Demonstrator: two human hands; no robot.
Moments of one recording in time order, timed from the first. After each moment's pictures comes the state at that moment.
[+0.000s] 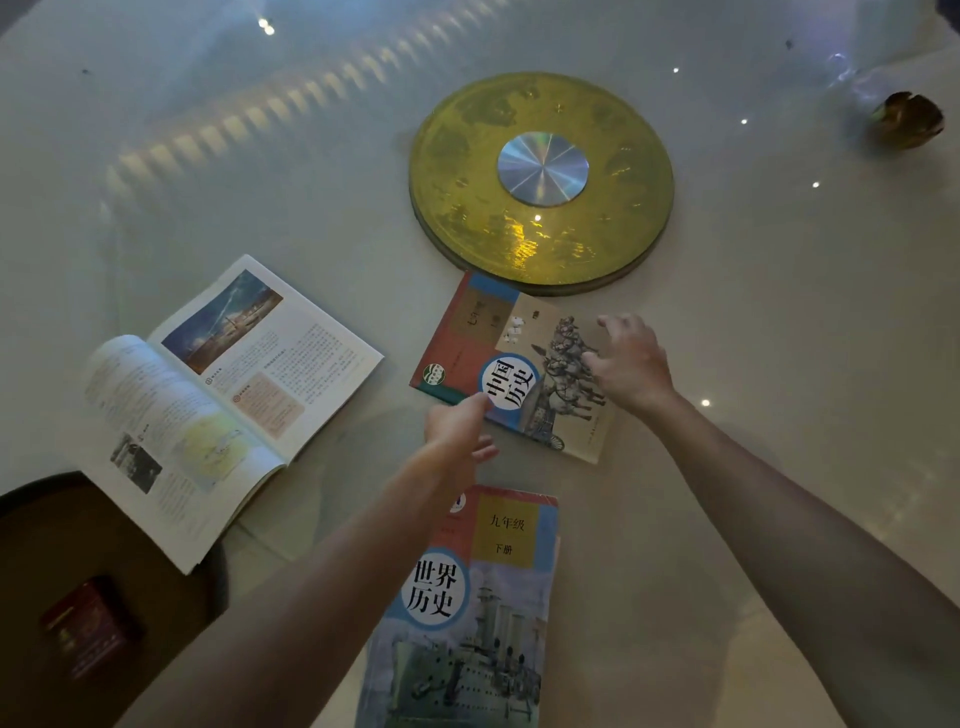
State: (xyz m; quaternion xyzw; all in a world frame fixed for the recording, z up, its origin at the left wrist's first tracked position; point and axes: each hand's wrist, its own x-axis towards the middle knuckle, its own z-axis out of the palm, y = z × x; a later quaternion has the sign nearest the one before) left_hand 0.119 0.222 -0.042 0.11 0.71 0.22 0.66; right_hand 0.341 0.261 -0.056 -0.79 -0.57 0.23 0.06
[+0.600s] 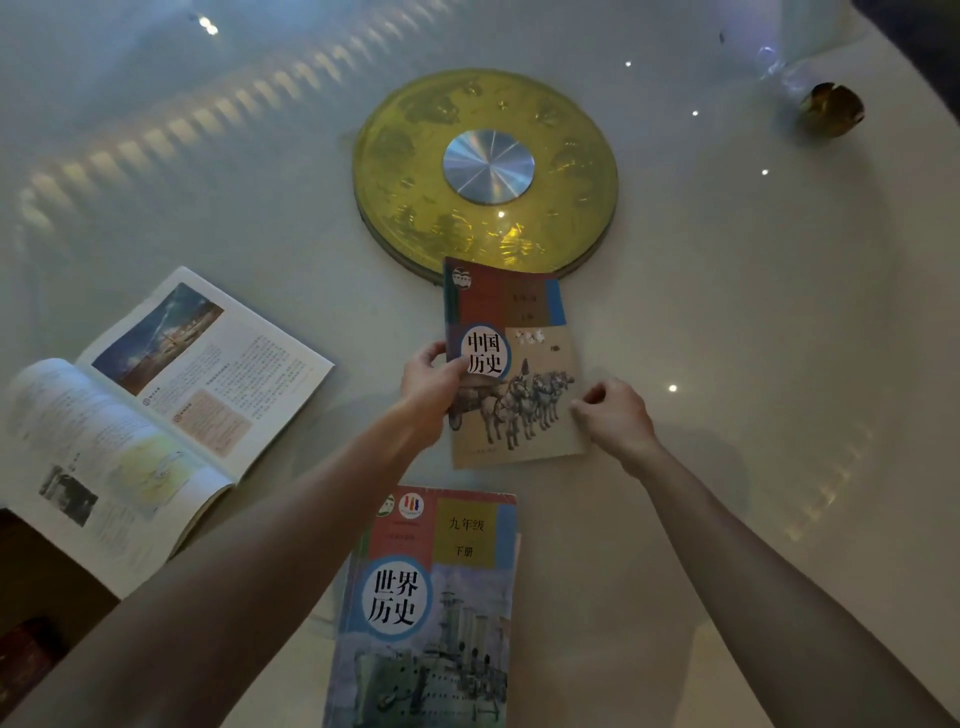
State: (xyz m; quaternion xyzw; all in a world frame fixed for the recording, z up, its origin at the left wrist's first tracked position) left_hand 0.146 0.267 -0.052 0.24 0.66 0.26 0.66; right_hand 0.365 0.190 -0.067 -0.85 -0.36 0.37 0.13
